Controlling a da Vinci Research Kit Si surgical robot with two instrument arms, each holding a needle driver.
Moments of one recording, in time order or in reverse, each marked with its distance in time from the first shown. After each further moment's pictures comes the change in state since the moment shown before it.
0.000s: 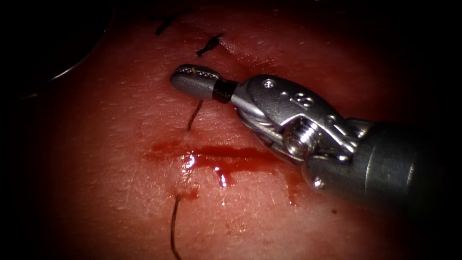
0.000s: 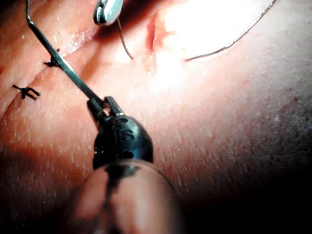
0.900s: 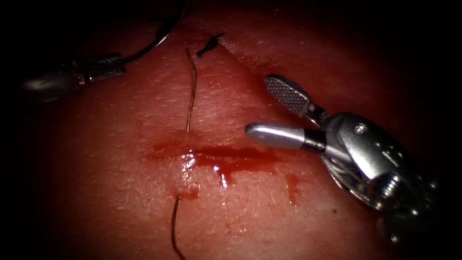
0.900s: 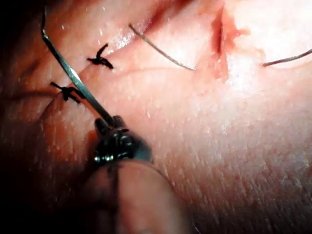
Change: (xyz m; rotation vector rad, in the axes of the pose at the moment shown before) right arm 0.001 -0.002 -0.010 -0.011 0.182 -0.052; left arm 0.007 0.006 0.012 -0.065 0.180 -0.028
